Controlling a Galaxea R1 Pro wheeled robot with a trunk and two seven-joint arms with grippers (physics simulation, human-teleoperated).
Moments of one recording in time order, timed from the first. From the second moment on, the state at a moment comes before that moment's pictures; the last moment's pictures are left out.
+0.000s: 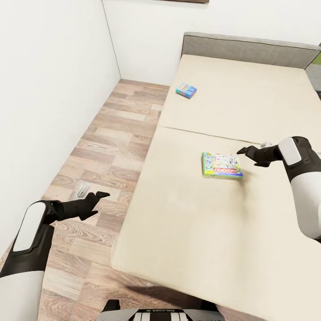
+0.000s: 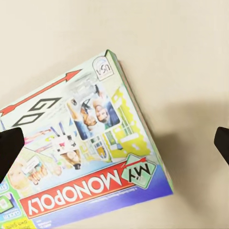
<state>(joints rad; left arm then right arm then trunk) -0.64 0.14 0.21 -1.41 1.49 1.01 0.73 -1.40 -0.33 -0.14 -0.56 -0.55 0.95 -0.13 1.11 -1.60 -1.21</state>
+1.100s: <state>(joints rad) -0.64 0.14 0.21 -1.41 1.49 1.01 0.73 -1.40 -0.33 -0.14 -0.56 -0.55 0.96 -0.13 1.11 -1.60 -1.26</state>
